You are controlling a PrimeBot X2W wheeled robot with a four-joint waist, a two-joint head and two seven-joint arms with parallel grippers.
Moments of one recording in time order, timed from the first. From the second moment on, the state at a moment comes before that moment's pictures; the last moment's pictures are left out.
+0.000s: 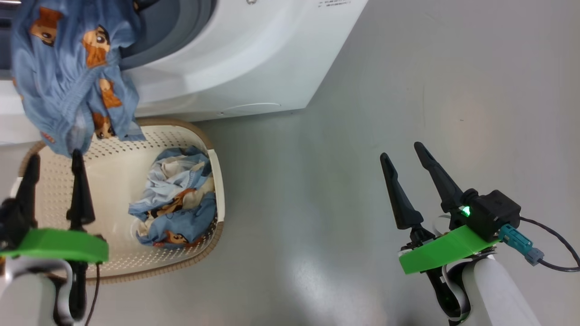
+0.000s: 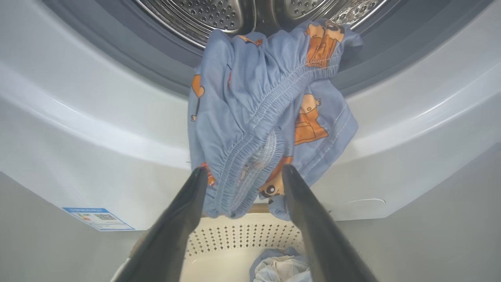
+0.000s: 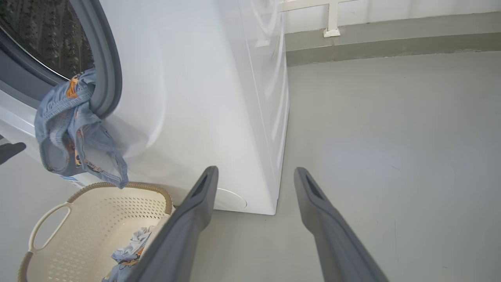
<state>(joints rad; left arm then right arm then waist) -0.30 0.26 -0.04 0.21 -0.37 0.06 -0.26 -0.29 -0.06 0.15 0.13 0.23 0.13 -0.26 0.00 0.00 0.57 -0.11</state>
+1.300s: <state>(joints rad) -0.76 0.25 -0.06 0.65 -0.44 -0.08 -0.25 -0.33 -0.06 0.17 0.13 0.25 0.13 -0.26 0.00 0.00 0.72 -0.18</state>
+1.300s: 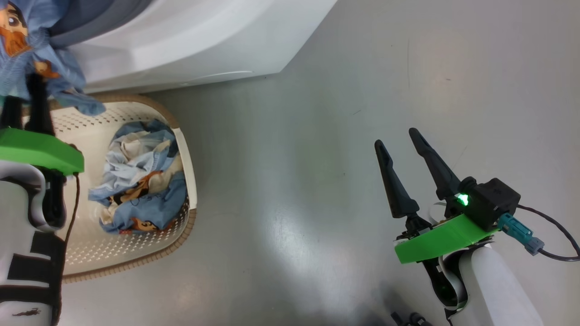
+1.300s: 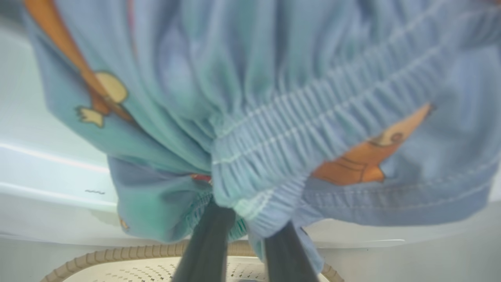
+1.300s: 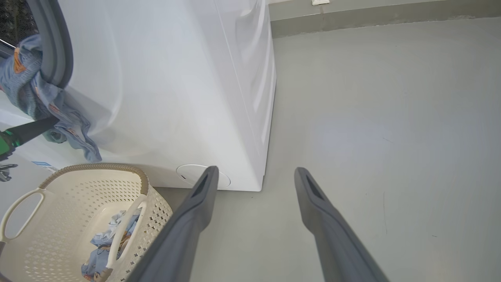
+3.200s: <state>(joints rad) -1.04 0.31 -0.07 0.52 -0.34 -0.07 0.03 -0.31 -0.06 0.18 0.16 0.31 0.13 -0.26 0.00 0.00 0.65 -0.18</state>
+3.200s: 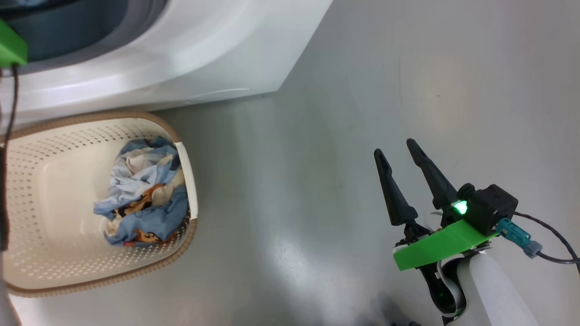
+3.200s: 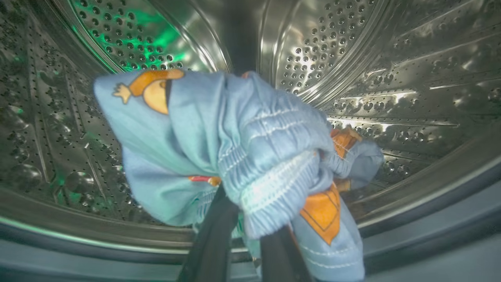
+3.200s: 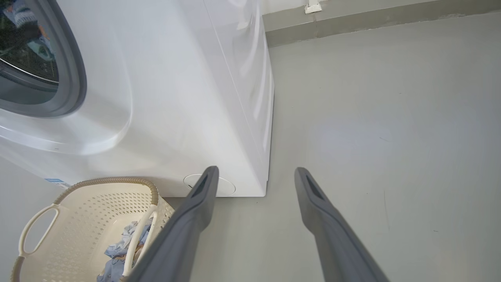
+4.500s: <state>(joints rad) -1.45 0.42 -0.19 0.83 -0.26 -0.10 -0.03 -0.36 -0.05 0.25 0.15 0.37 0.13 -0.26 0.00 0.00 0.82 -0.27</state>
